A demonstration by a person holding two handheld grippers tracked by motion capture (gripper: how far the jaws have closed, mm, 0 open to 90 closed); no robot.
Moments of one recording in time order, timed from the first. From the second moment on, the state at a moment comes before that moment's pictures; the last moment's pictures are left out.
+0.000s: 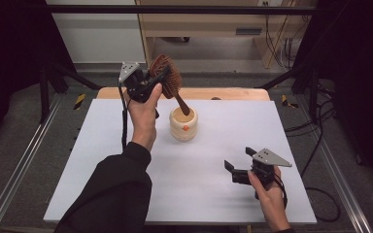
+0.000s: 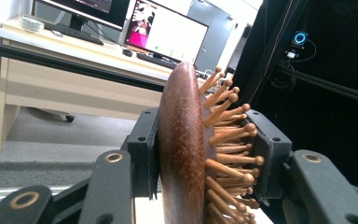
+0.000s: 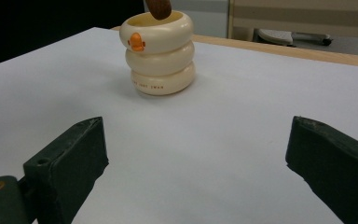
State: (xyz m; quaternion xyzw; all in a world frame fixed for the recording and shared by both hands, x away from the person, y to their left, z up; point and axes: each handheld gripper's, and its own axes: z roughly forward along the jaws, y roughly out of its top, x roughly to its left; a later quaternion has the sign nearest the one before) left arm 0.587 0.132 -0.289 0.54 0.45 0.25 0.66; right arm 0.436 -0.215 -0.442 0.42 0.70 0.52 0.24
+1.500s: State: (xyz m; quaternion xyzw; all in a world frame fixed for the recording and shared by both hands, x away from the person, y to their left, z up) left arm 0.590 0.112 -0.315 0.58 0.45 0.26 0.63; right arm 0.435 -0.214 -0.443 0.42 0.71 0.52 0.24
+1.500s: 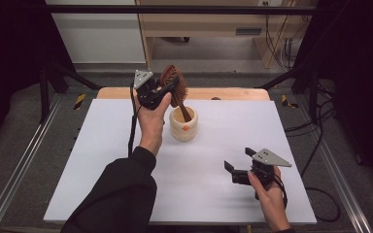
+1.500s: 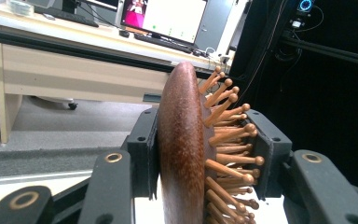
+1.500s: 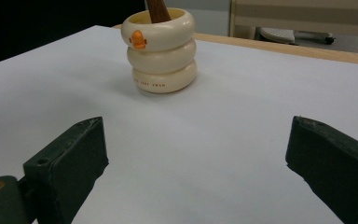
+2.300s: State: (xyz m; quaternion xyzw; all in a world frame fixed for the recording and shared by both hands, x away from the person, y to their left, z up) left arm 0.594 0.110 -0.327 0.58 0.45 0.25 0.63; right arm 0.436 -0.214 -0.444 0.42 0.71 0.52 0.24
